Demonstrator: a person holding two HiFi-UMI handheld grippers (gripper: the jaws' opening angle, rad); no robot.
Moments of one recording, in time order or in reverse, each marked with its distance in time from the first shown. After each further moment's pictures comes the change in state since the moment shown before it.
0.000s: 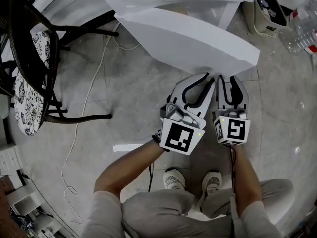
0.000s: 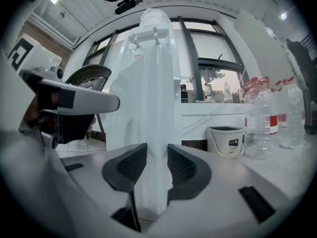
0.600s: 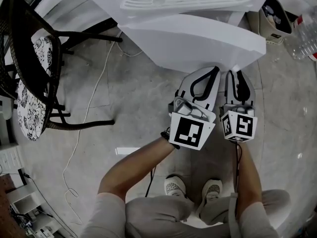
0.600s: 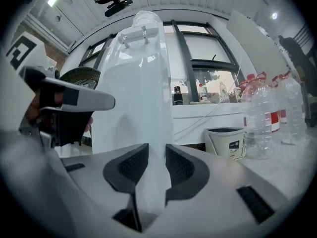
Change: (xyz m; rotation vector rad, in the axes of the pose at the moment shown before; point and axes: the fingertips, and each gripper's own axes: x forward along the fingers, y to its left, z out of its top) left arm 0.042 0.033 0.011 -0.013 -0.047 0.084; right arm 0.040 -0.032 0.010 0.045 -0.056 -0.034
